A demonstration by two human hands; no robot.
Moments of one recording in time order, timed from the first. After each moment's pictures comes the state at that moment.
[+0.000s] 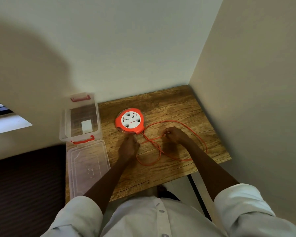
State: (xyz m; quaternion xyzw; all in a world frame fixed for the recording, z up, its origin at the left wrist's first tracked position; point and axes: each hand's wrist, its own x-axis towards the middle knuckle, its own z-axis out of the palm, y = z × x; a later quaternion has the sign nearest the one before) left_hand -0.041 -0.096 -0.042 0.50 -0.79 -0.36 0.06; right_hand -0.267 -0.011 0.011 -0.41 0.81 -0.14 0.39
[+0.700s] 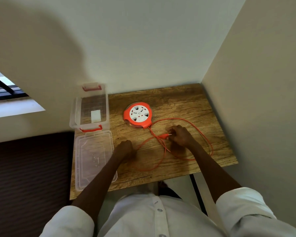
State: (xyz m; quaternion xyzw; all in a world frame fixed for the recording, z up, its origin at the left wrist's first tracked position) left_hand -0.006 -0.104 -0.033 0.54 -0.75 -0.32 -0.20; right_hand -0.260 -0.001 0.000 -0.48 0.80 -0.12 0.33
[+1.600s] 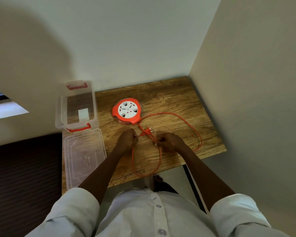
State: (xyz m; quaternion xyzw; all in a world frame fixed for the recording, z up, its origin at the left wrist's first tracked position) left_hand -0.043 -0.091 -0.033 0.46 -0.80 -0.40 0.02; right_hand -0.236 0.035 -0.016 -0.45 0.80 -0.08 0.39
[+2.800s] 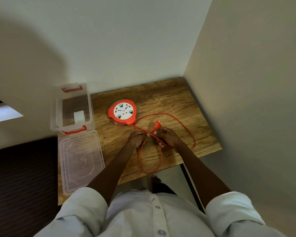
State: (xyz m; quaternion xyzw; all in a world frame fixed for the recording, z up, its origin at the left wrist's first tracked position) left_hand -0.091 -0.061 -0.033 0.53 -0.52 -0.67 0.09; right_hand -0.236 0.039 -0.007 -0.22 0.71 -0.41 0.52
